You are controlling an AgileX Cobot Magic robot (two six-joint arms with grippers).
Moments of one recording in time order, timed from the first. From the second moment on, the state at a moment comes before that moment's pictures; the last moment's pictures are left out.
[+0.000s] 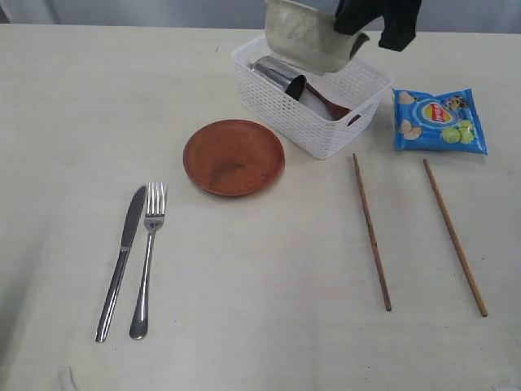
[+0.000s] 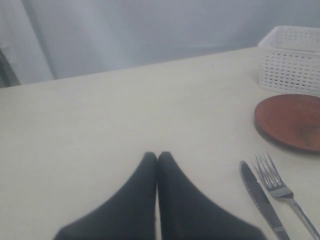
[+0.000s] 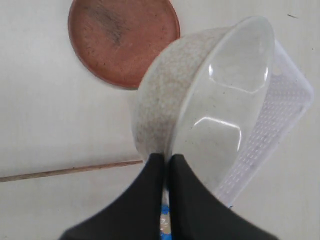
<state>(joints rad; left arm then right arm) -0.17 0.00 0.00 0.05 0.33 0.04 0.42 1.69 -1.62 0.15 1.19 -1.20</state>
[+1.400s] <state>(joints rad) -0.17 0.00 0.00 0.05 0.33 0.04 0.96 1.47 -0.71 -0.04 0.49 -1.02</state>
